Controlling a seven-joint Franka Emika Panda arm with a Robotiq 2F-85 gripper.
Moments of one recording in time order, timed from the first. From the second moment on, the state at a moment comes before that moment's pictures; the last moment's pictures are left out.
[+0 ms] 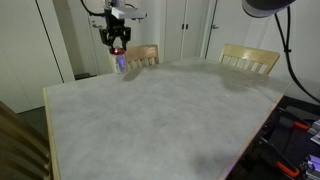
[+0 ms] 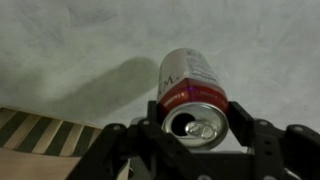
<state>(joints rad) 0.32 1.26 0.07 -0.38 -0.15 1.75 0.12</state>
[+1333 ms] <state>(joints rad) 0.05 1.23 0.04 -0.36 -0.06 1.68 0.08</state>
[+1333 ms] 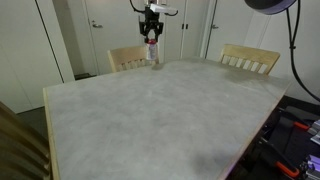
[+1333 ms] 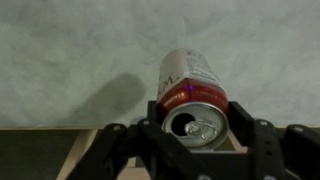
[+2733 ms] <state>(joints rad) -0.12 1.21 0.00 -0.36 -0.10 1.49 0.12</state>
